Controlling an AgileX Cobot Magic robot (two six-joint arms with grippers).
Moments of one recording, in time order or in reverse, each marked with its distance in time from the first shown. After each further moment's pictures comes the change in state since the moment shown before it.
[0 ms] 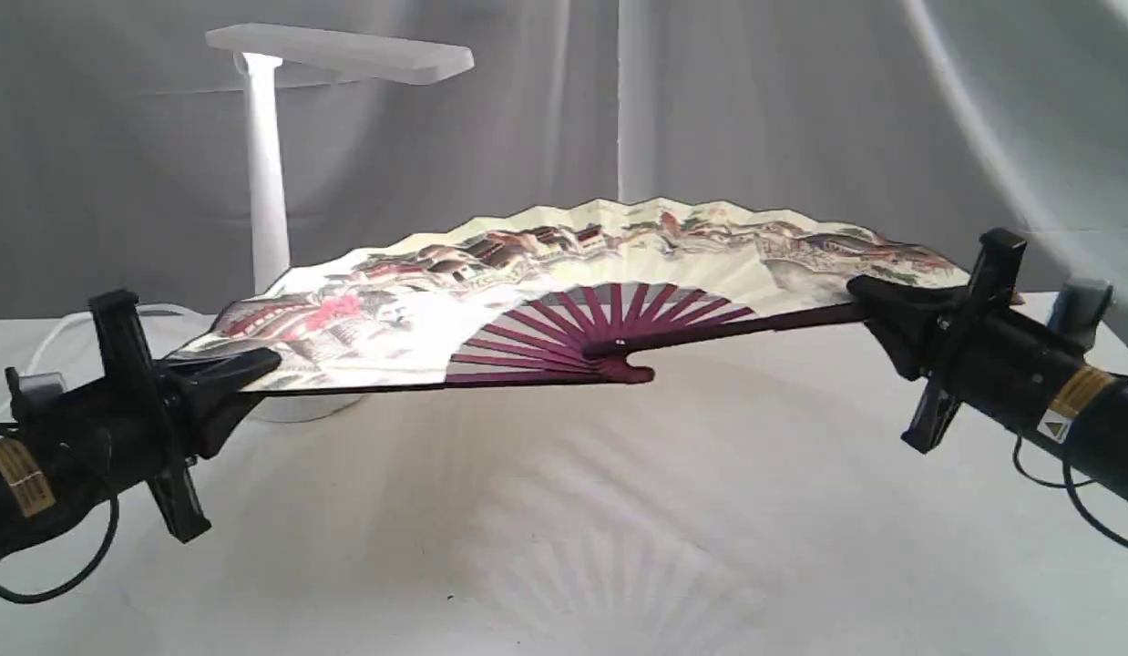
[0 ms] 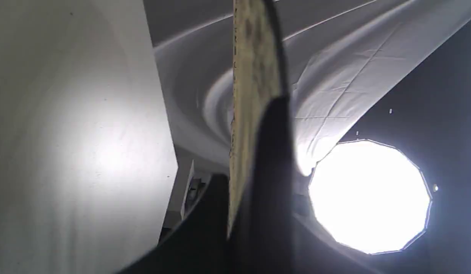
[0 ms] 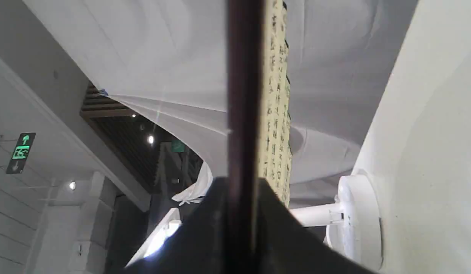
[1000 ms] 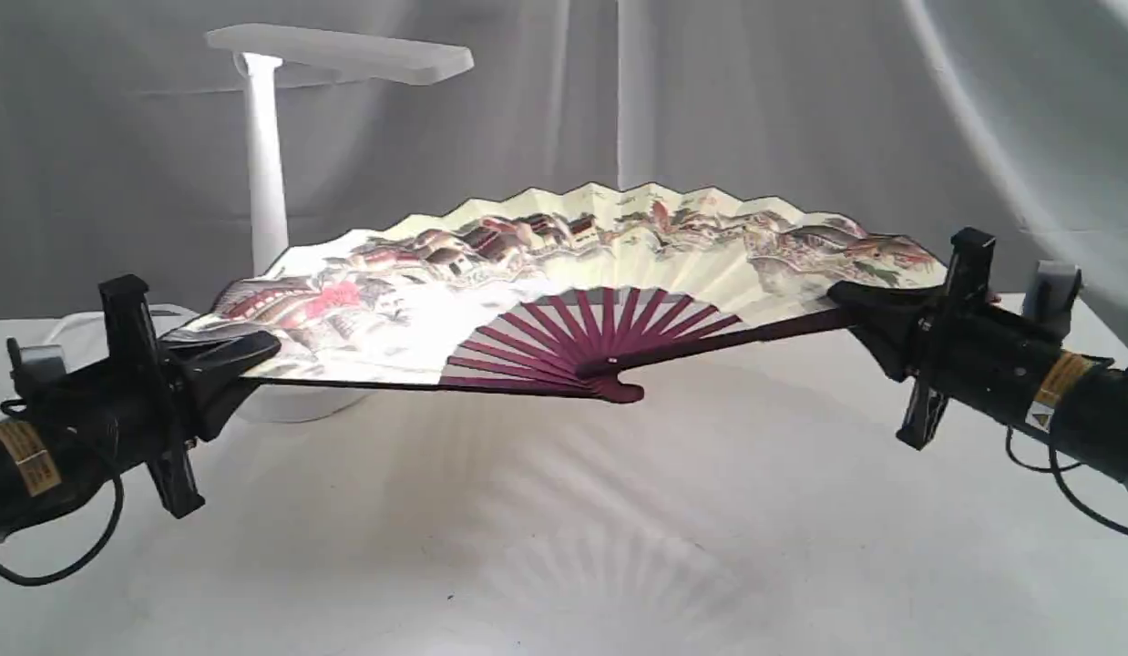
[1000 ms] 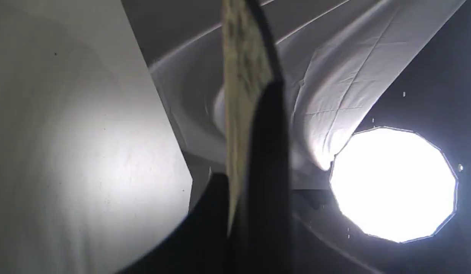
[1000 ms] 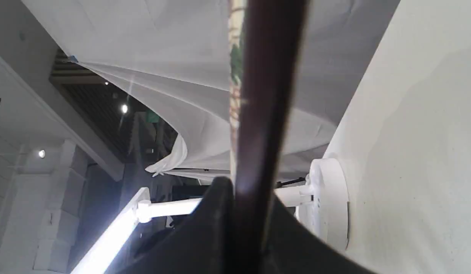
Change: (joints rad) left arm 0.000 0.018 -0.061 0.016 0.024 0.083; right arm -0.004 0.058 -0.118 -0.137 0.052 0.040
